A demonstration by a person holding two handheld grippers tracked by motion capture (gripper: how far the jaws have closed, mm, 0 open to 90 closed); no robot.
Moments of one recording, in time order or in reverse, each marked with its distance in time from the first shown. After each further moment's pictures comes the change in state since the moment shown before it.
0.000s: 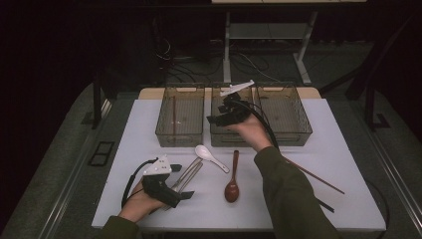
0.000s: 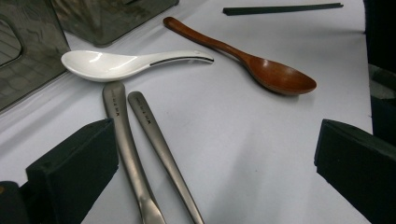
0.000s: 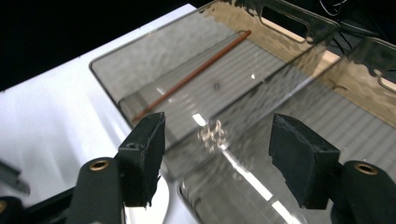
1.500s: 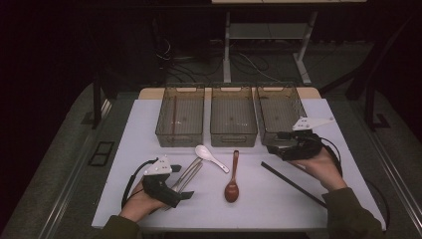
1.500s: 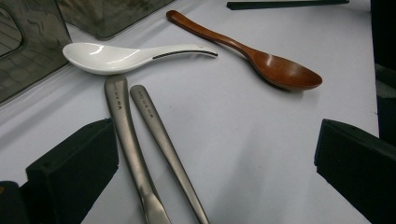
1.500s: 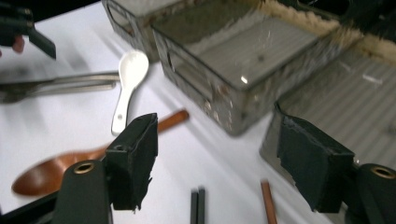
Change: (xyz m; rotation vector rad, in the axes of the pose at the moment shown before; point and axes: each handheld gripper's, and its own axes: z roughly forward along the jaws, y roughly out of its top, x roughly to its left) left arm 0.002 -0.002 0.001 0.015 0.007 0.000; right arm -0.042 -0.140 -0.133 -0.058 -0.018 0.001
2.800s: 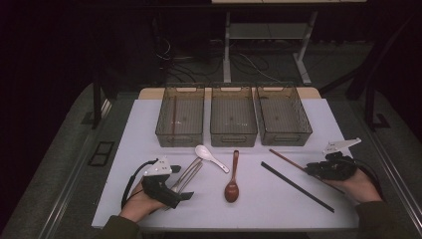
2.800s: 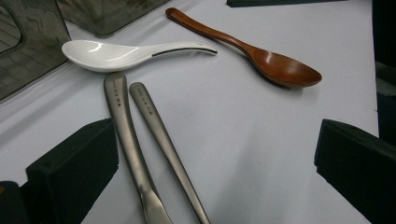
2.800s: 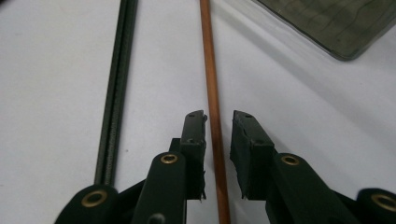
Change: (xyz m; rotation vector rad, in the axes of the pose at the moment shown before) left arm -0.001 -0.001 -0.001 0.006 0.002 0.000; right arm -0.050 -0.097 -0.044 0.287 -0.044 0.040
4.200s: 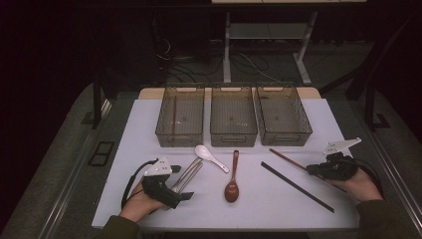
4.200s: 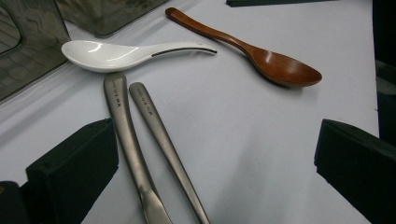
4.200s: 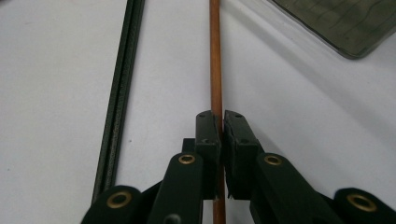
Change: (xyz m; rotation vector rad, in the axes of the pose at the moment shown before) left arm 0.000 0.000 0.000 0.001 0.000 0.002; right arm -0.003 -0.001 -0.002 0.015 0.032 -0.029
